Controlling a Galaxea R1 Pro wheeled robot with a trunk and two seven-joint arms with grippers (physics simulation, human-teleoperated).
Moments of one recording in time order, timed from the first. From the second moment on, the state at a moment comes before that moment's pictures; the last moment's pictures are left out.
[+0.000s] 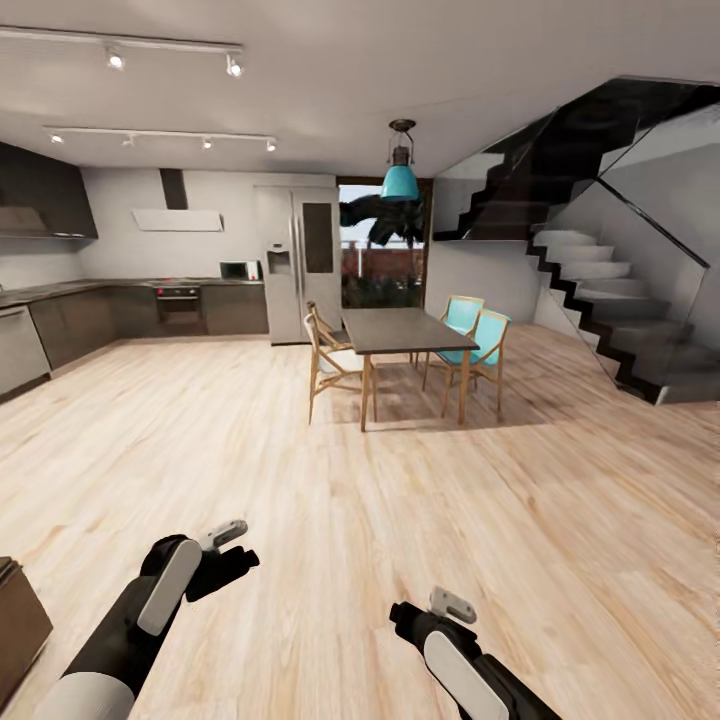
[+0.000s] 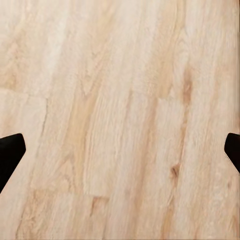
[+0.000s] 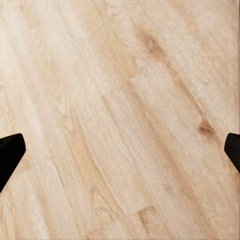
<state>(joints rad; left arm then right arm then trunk) -0.49 0.09 -0.02 -1.05 0.77 0.89 0.46 -0.40 -0.02 0.67 -0.95 -1.13 0.21 -0.66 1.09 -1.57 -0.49</state>
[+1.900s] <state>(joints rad) -0.49 0.09 -0.04 -1.05 0.77 0.89 0.46 -0.40 -0.02 0.67 -0.95 -1.13 0.21 -0.65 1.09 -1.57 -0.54</state>
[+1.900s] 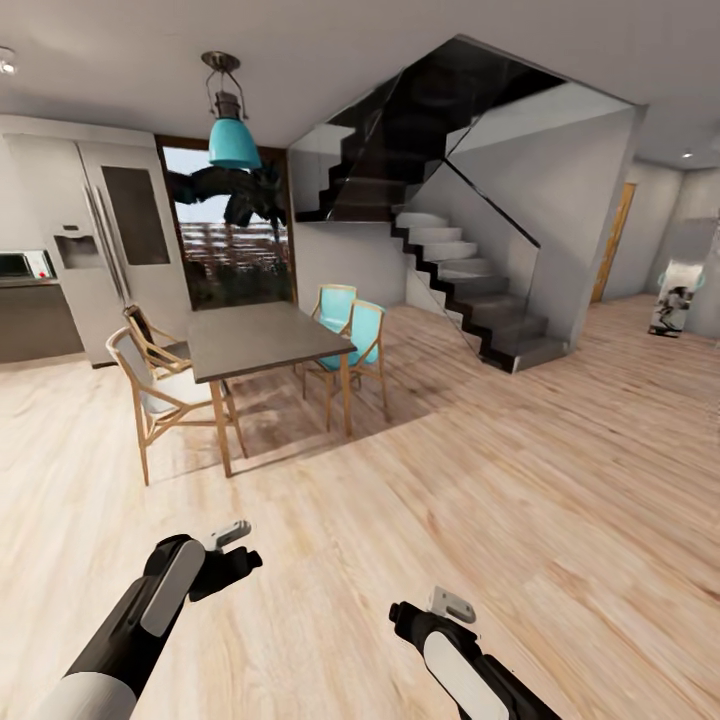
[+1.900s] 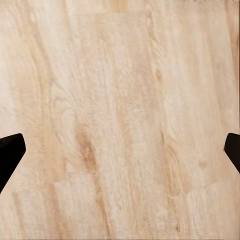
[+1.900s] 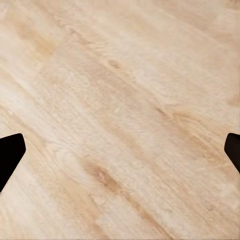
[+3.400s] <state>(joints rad) -0.49 0.09 -0.05 -1.06 0.77 0.89 0.45 -0.40 -0.02 0.67 -0.92 -1.13 0.21 -0.65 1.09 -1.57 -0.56</state>
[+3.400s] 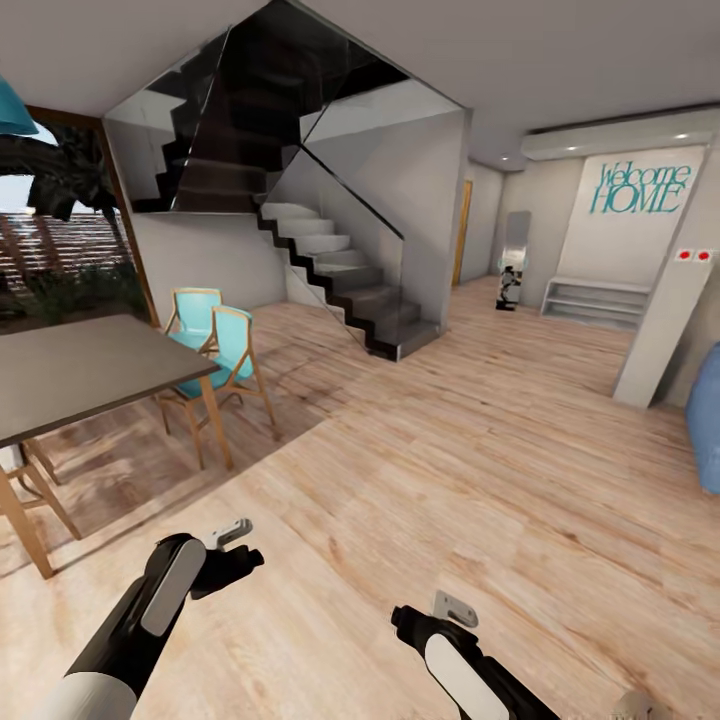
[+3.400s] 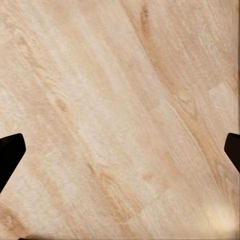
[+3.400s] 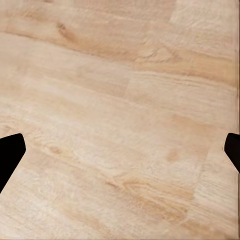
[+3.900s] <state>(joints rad) -0.49 0.09 -0.08 -1.06 0.77 0.89 0.46 -0.40 -0.02 0.67 -0.92 -1.14 0.21 -0.65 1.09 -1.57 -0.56</state>
